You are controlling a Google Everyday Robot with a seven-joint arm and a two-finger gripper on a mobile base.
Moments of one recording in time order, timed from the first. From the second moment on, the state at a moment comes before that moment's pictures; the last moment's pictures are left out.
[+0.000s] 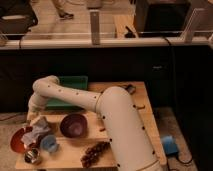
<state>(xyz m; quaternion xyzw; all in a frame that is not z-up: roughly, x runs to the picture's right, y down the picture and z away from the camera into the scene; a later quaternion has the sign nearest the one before) -0.431 0.142 0.803 -0.36 -0.36 -0.03 0.86</state>
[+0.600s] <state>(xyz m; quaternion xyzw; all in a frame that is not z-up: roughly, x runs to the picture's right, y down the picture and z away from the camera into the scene) -0.430 0.136 0.789 -0.35 -0.38 -0.02 0.85</state>
